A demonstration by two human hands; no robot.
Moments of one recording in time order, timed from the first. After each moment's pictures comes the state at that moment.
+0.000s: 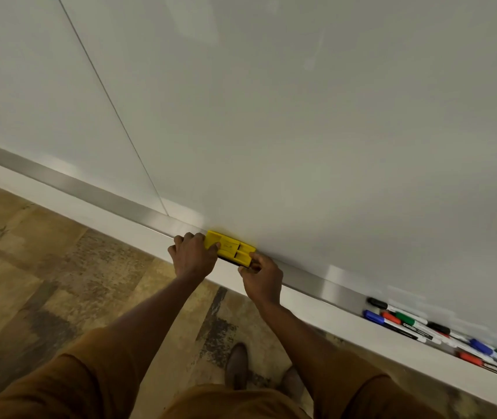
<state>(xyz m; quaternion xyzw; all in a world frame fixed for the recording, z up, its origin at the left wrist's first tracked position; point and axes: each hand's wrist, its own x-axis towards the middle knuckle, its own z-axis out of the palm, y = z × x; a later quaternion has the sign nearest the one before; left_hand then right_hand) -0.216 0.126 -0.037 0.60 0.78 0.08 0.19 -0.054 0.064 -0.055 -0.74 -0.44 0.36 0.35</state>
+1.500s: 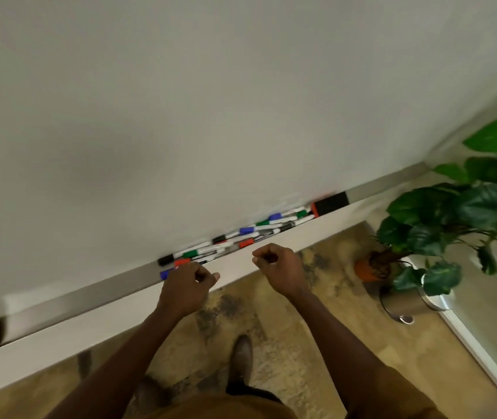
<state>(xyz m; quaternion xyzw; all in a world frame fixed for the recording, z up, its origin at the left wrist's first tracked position) 0.157 -0.066 0.031 0.77 0.42 -0.01 0.48 0.337 -0.222 0.024 -0.87 -0.28 0.21 0.35</state>
